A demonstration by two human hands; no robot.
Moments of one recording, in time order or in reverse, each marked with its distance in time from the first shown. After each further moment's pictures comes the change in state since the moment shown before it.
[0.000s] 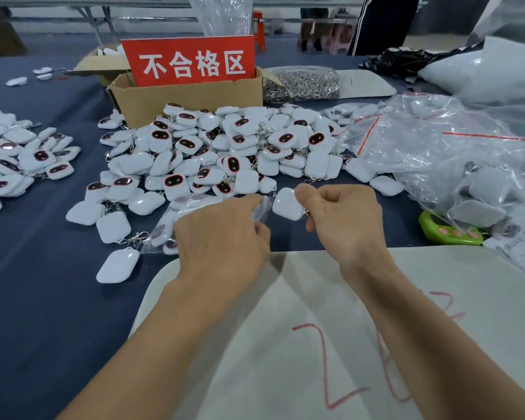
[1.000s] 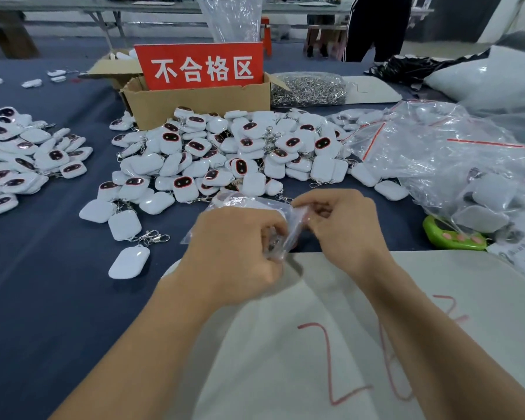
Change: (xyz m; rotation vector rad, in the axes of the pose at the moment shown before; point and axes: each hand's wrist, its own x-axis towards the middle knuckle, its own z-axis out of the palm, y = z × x) left_hand -0.005 -0.014 -0.017 -0.277 -0.219 0.256; right_hand 0.007 0.009 -0.001 -0.206 -0.158 -0.227
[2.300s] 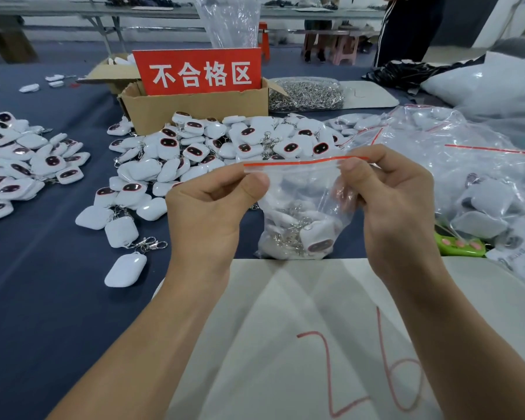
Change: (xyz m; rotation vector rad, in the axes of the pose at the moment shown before) left_hand 0.020 0.010 -0.007 -1.203 0.505 -0.321; right_hand -0.003 -0.028 -0.036 0.753 0.196 -0.190
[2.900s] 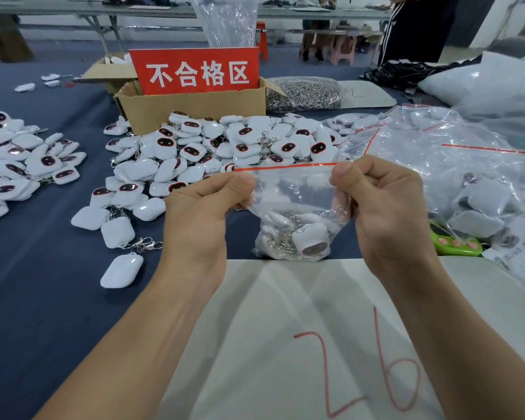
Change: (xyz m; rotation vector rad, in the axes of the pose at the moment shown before) left_hand 0.007 -0.004 -0.006 -0.097 -0.034 -0.210; right_hand 0.001 0.007 -0.003 -0.009 -0.016 0.071
